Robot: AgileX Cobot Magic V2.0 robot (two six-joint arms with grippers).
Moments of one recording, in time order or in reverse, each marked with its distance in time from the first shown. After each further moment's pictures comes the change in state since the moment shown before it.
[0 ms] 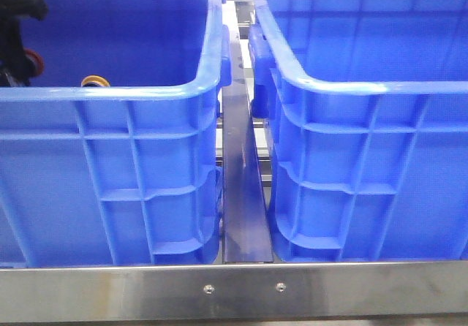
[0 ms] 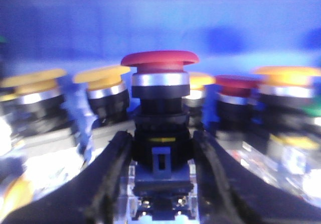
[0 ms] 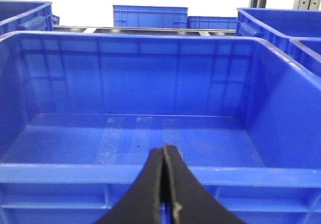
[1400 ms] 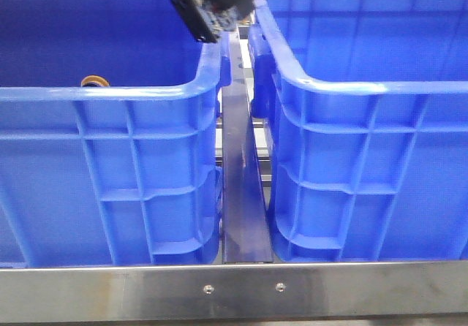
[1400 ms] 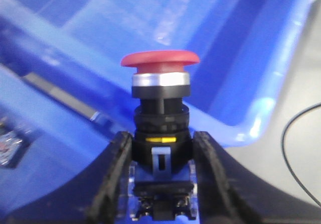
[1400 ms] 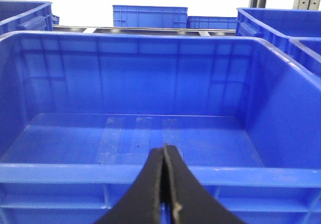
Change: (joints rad) left arm -0.619 -0.310 0.186 -0.446 -0.119 0.675; right arm 0.000 0.000 0.000 0.000 0.000 0.000
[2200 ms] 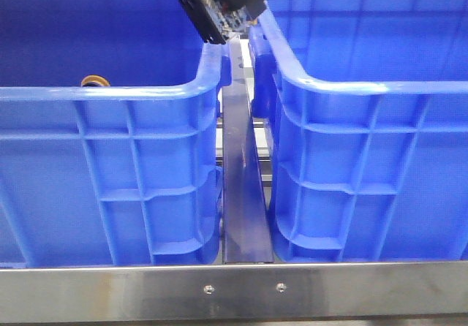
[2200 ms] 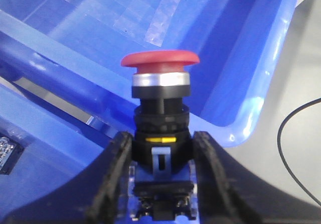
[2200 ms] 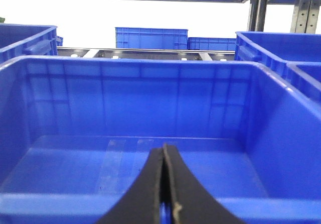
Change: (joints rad) left arm -0.015 0.000 0.000 0.000 -0.004 0.007; right arm 0.000 0.000 -0.036 0.000 -0.040 0.000
